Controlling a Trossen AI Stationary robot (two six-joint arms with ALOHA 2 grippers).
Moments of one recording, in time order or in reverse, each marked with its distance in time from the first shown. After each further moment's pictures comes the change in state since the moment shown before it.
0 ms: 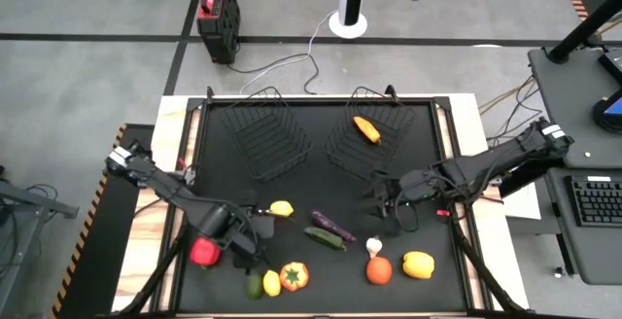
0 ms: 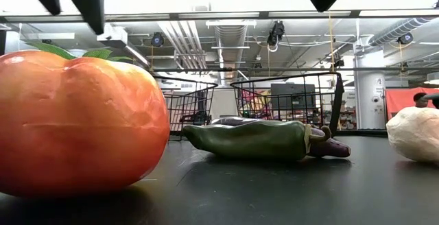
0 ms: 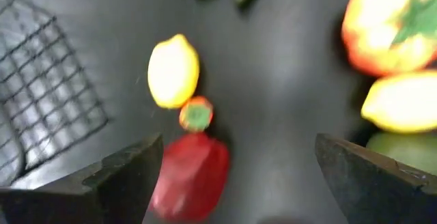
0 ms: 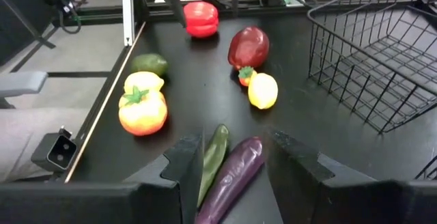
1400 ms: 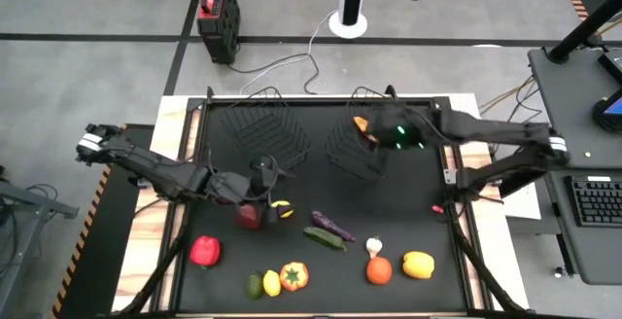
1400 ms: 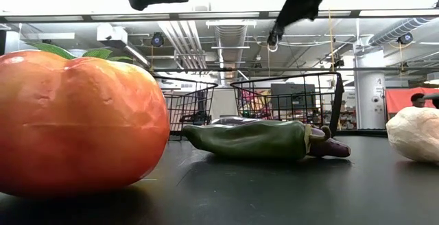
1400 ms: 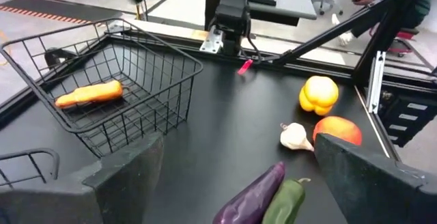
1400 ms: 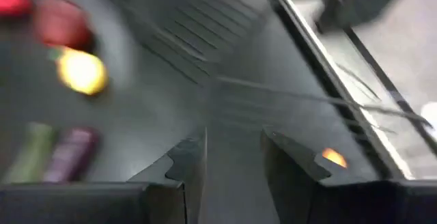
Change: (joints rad) left arm 0.259 -0.371 -0.511 1.173 -0.131 0.291; right arm -0.474 0.073 0.340 -0.515 -0.002 -0.130
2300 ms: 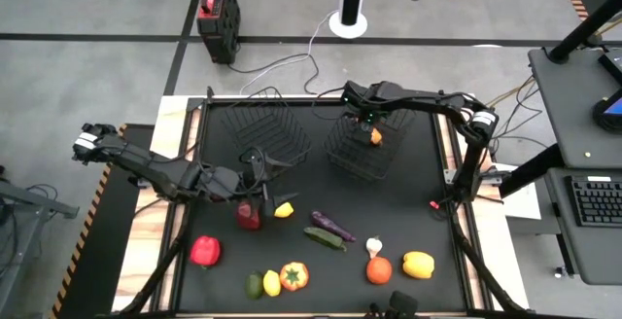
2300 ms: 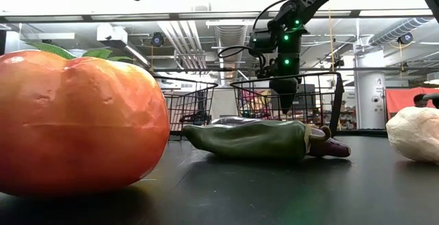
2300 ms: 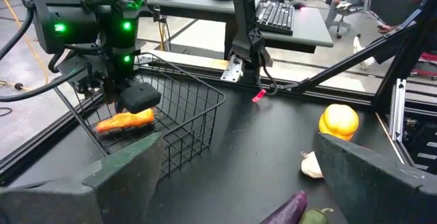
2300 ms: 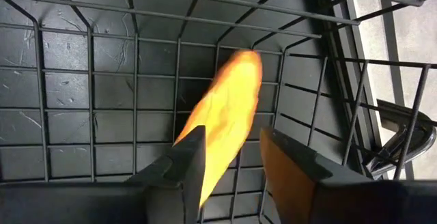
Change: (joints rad) left arm 0.000 -0.065 -0.007 0.034 -0.099 0.072; right arm -0.415 0.624 0.196 -0.217 0.070 -0.262
